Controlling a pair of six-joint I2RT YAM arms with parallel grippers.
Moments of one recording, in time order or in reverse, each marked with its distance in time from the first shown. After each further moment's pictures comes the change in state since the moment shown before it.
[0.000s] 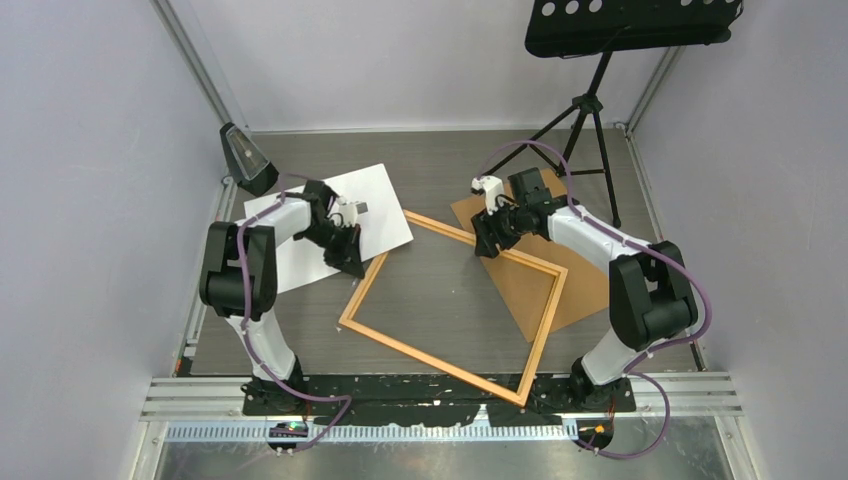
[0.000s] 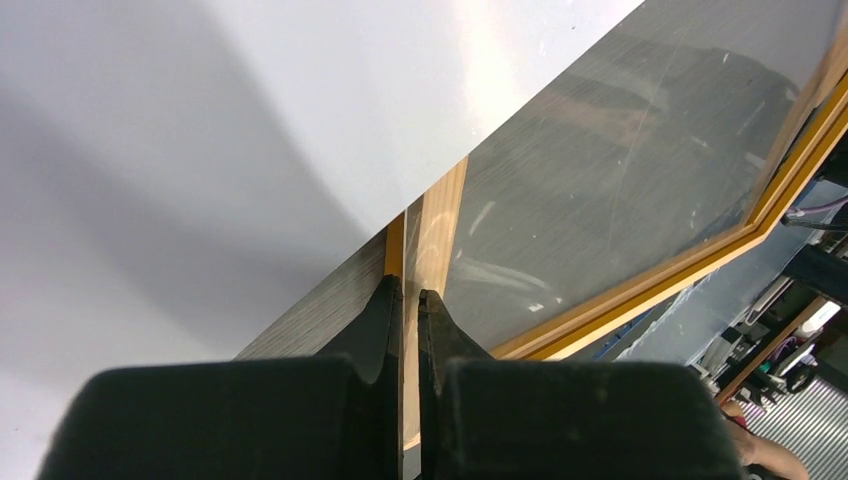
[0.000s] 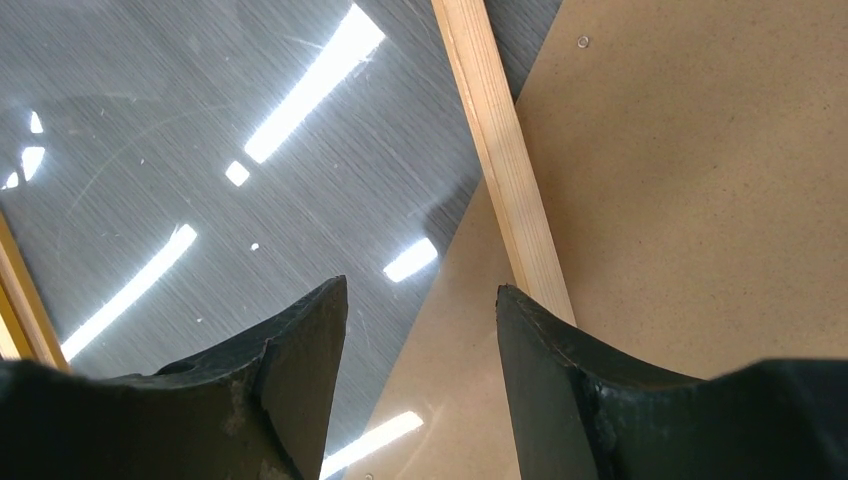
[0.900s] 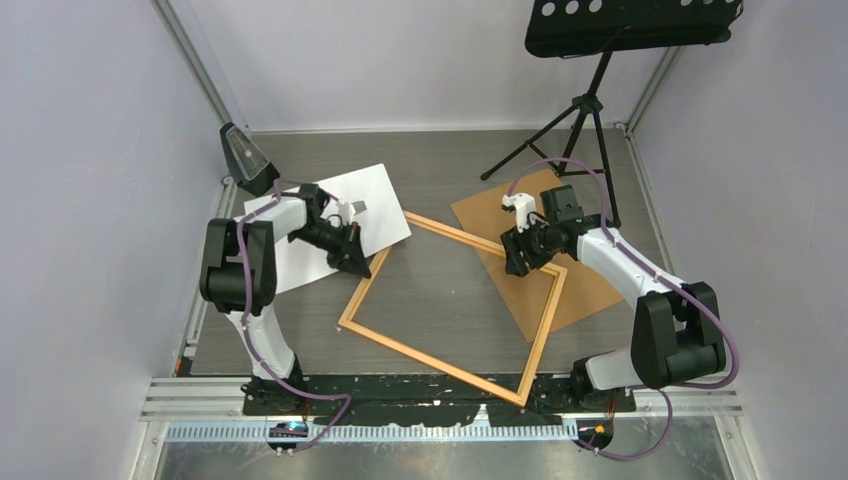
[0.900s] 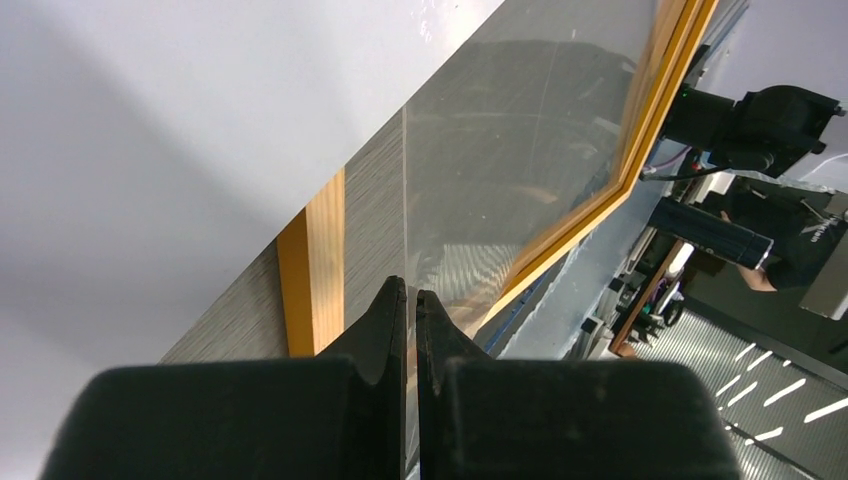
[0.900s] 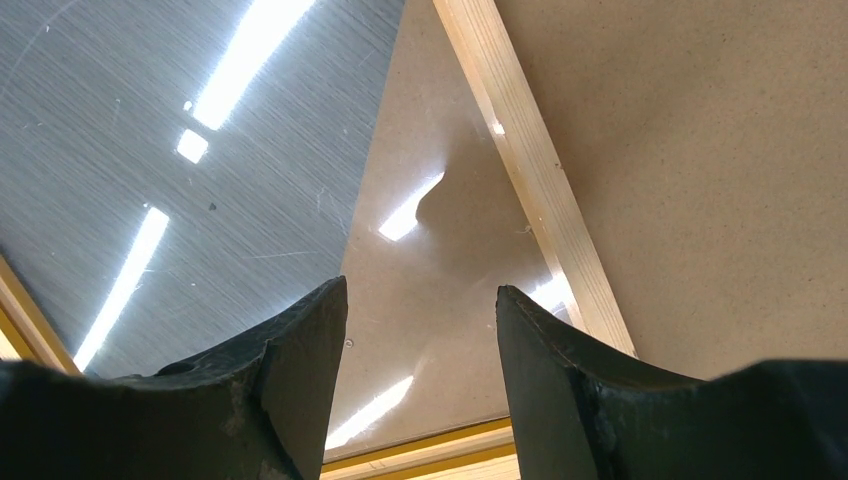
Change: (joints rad) left arm 0.052 0.032 0.011 -0.070 0.247 0.025; right arm -0.119 -0.224 -0.181 -0.127 0.054 -0.049
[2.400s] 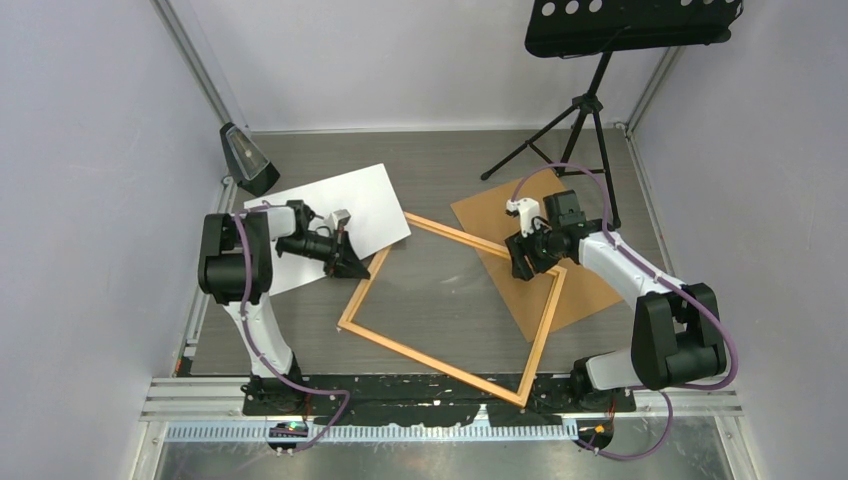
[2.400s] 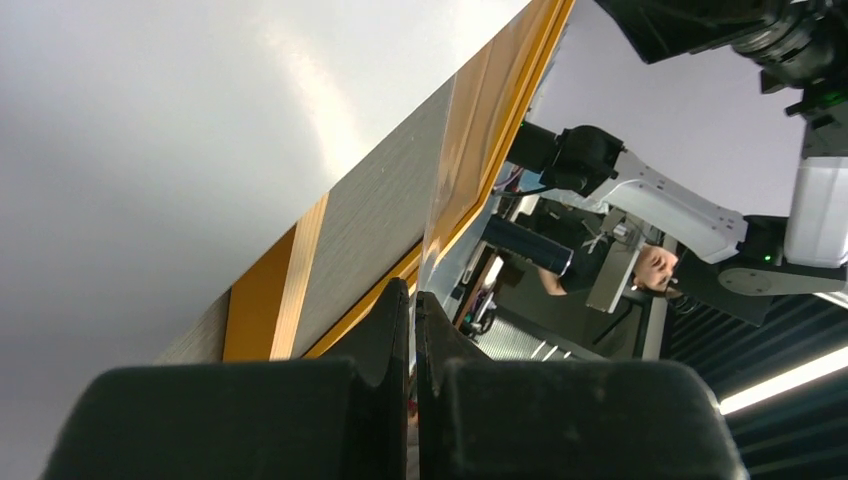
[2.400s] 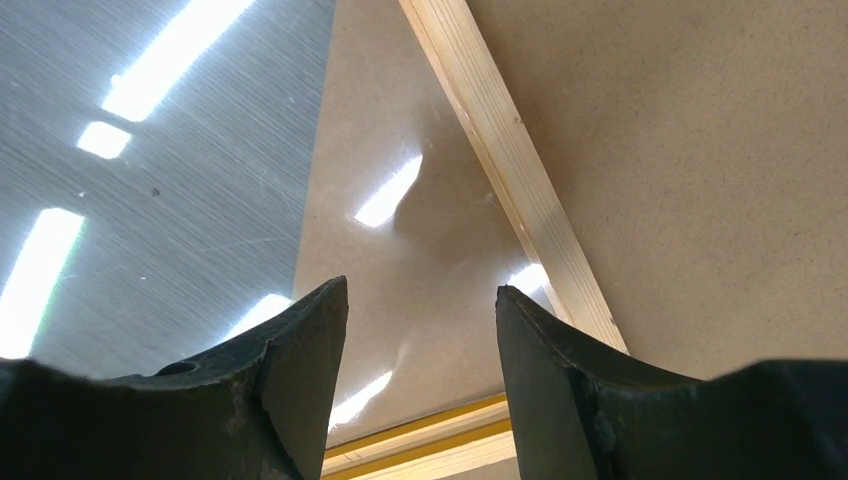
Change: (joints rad) left arm 0.103 0.082 -0.079 0.040 0.256 -0.134; right arm -0.026 -0.010 -0.040 0.010 0.056 -0.011
